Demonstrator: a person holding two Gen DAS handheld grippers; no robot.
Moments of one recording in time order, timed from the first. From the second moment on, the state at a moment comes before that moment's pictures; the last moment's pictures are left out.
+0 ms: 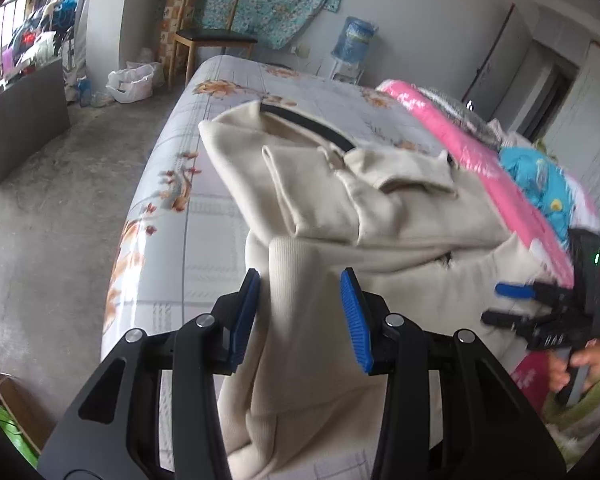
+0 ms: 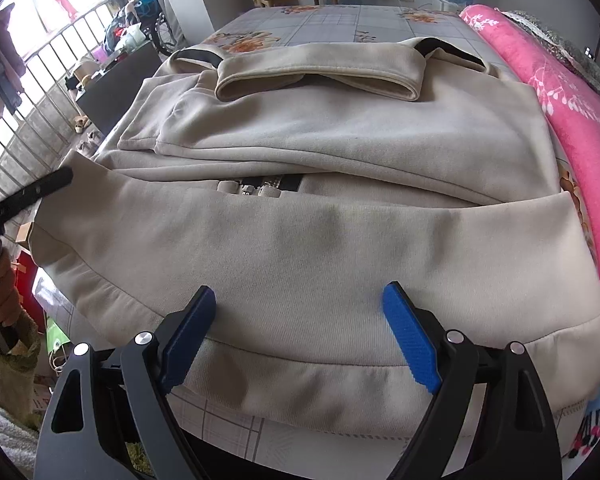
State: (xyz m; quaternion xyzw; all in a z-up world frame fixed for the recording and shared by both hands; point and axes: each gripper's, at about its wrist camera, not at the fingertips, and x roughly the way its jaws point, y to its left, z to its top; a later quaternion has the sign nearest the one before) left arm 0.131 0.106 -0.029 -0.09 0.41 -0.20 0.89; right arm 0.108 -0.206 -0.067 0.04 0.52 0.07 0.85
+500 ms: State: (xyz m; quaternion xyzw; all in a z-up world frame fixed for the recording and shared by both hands) left arm 0.129 0.093 -0.033 -0.10 0.42 -0.25 0.87; right arm 0.105 -0.208 -0.067 0.04 0.51 0.07 0.86
